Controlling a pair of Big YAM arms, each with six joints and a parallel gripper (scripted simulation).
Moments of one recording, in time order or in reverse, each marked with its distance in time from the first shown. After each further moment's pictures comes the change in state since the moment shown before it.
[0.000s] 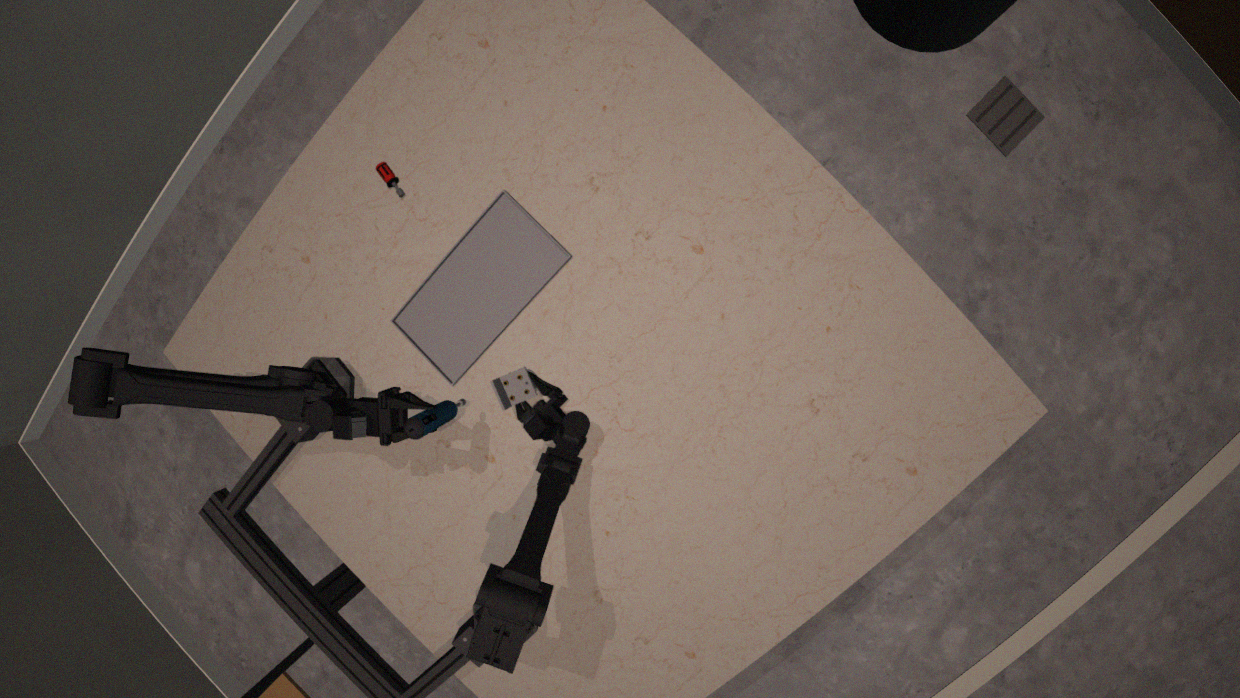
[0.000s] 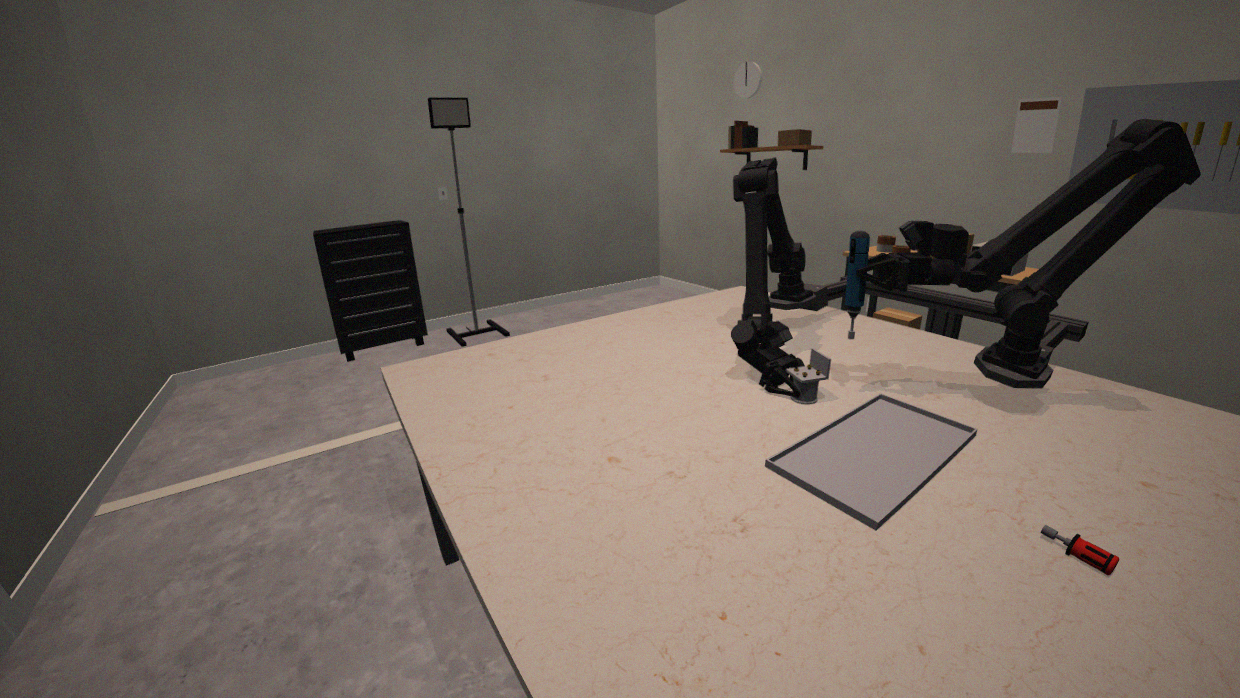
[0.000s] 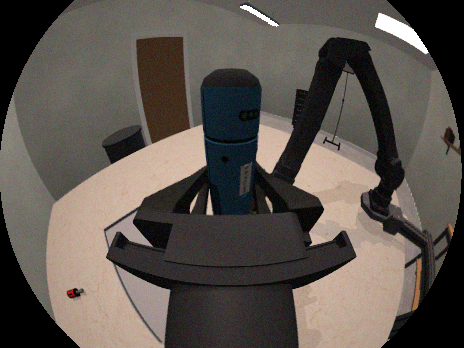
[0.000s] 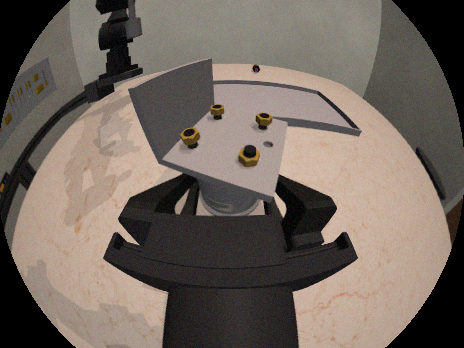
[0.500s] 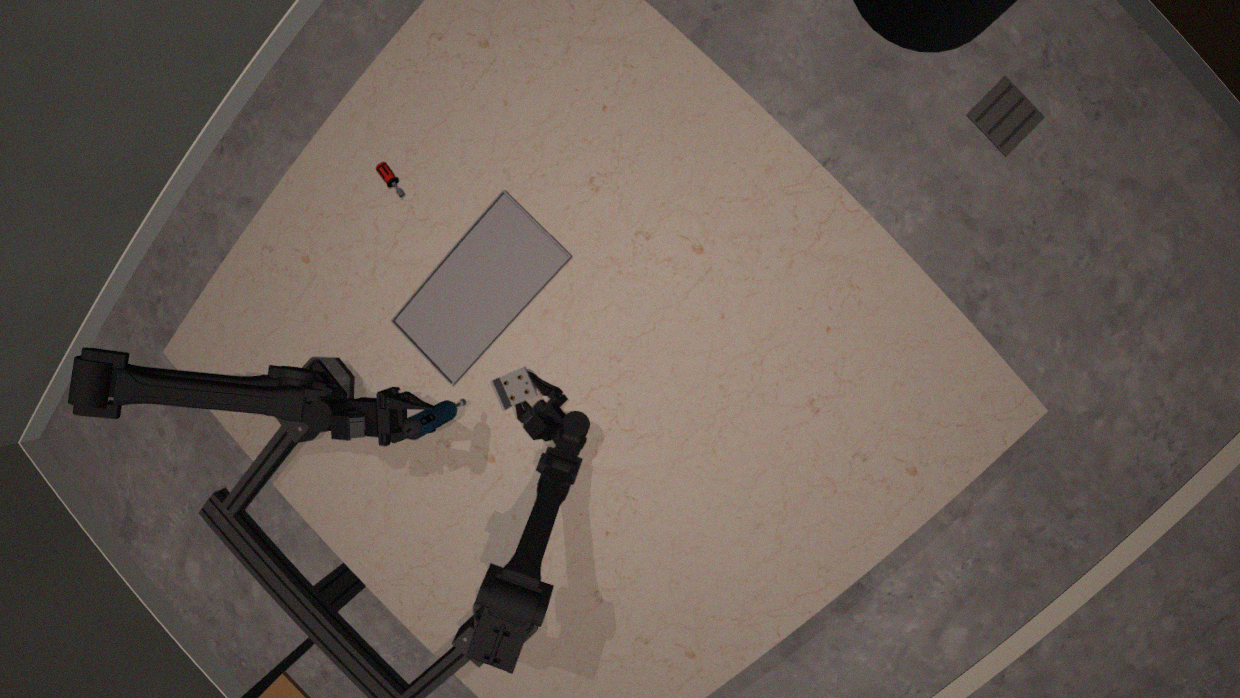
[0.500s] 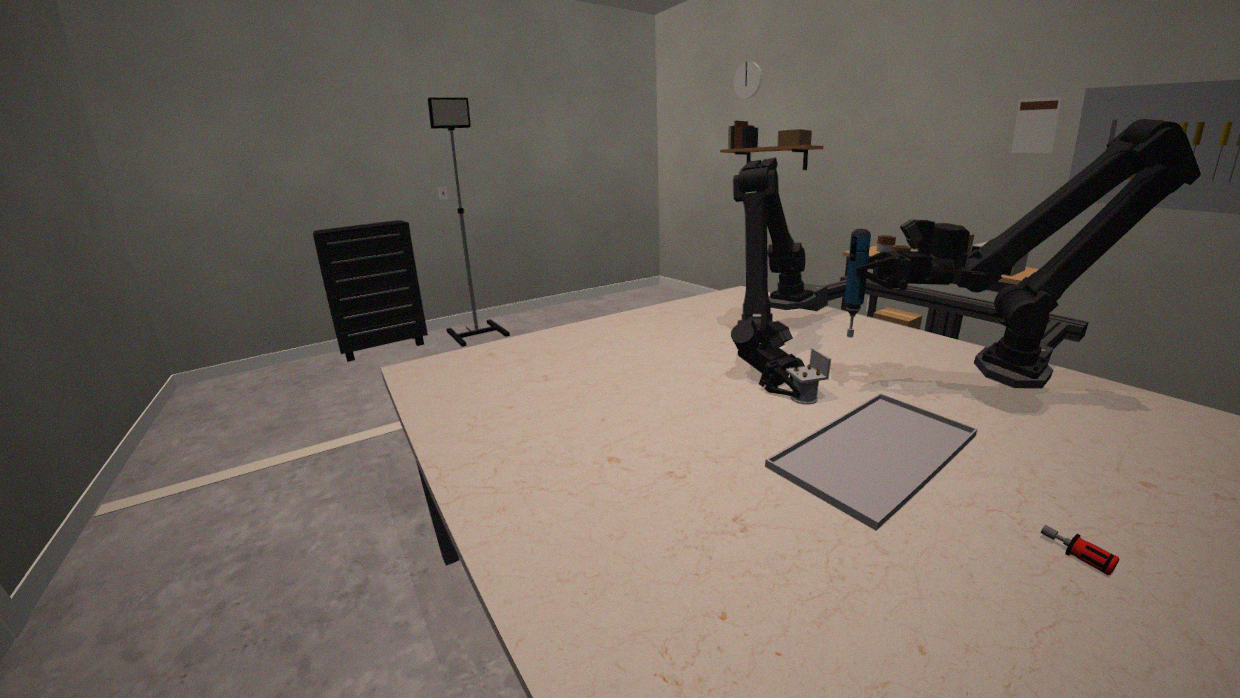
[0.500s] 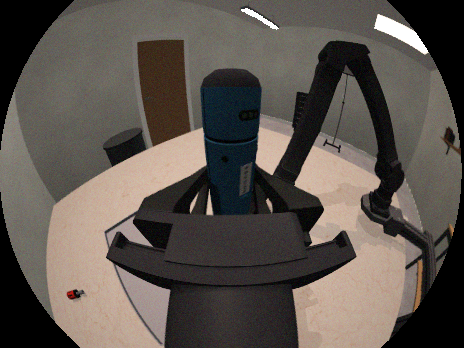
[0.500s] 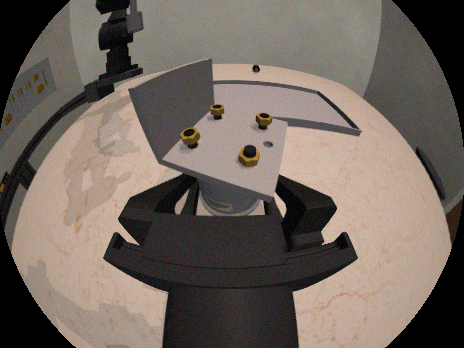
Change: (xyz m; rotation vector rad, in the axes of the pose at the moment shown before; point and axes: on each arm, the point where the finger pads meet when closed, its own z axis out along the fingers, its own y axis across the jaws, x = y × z) left arm -0.005 0.001 0.000 -0.003 -0.020 0.002; right arm 0.000 0.000 0.000 0.000 0.000 0.000
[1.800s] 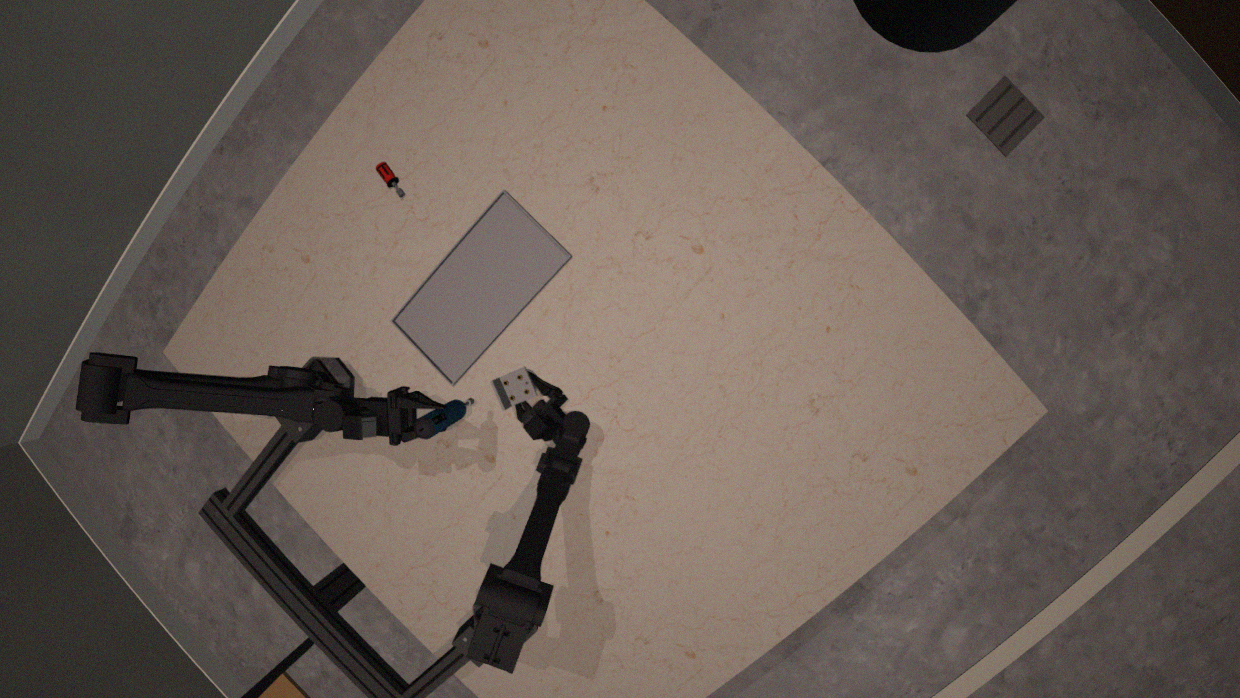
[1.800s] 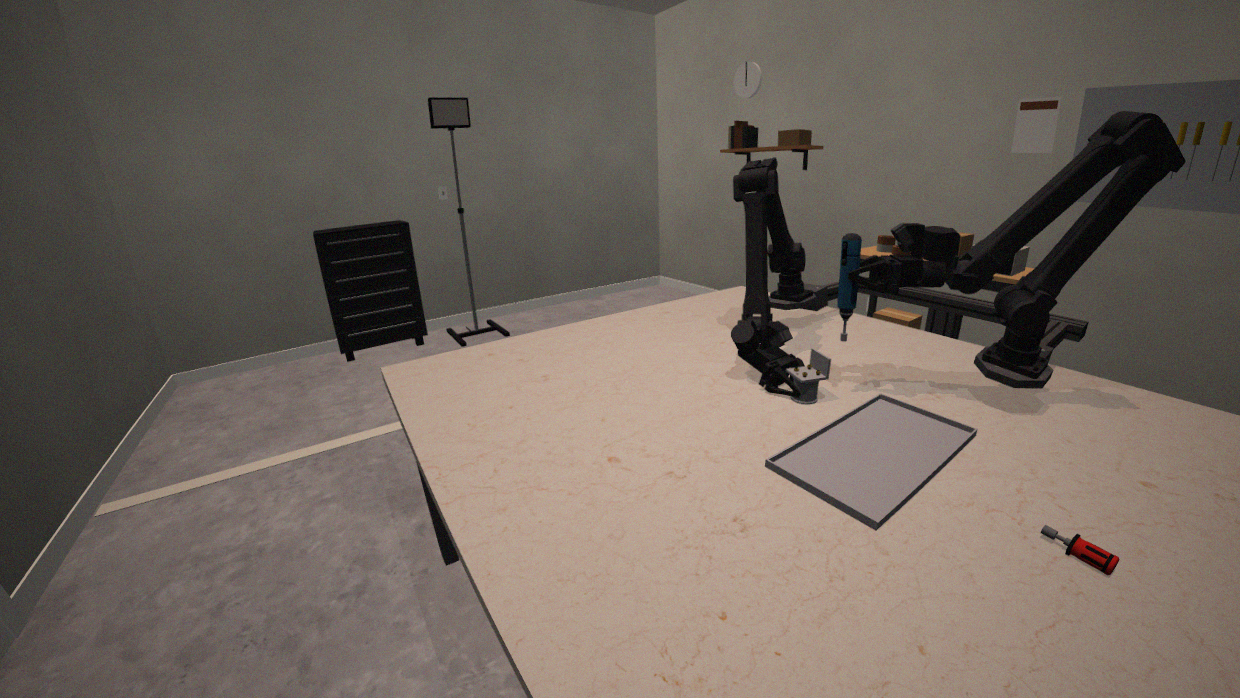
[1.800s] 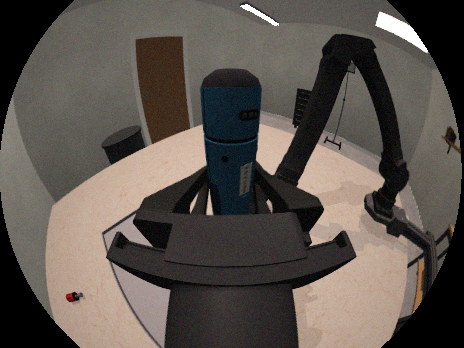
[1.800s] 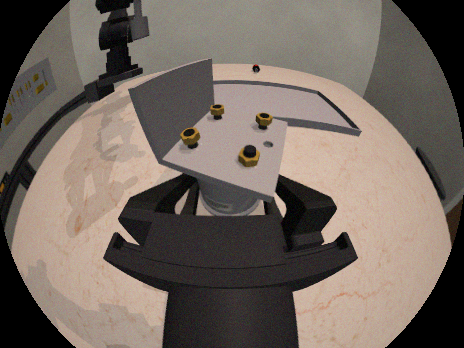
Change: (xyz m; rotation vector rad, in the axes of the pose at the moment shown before) left arm 0.010 0.000 0.017 0.002 0.022 0.003; right arm 0.000 0.000 0.000 0.000 0.000 0.000
